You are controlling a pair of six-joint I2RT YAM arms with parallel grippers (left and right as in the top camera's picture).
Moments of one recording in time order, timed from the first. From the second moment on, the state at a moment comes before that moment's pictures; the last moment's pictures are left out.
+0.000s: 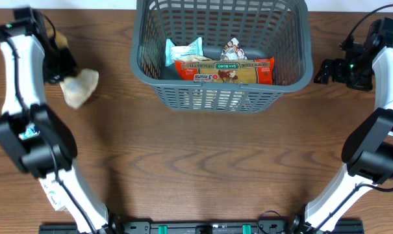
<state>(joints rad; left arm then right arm) 0.30 2.12 2.00 -1.24 0.07 -0.20 -0.36 2.09 1.86 -1.18 -0.13 -0.19</state>
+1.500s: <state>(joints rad) -0.47 2.06 2.01 -0.89 0.07 1.01 -0.36 2.09 1.86 -1.19 -0.13 -0.19</state>
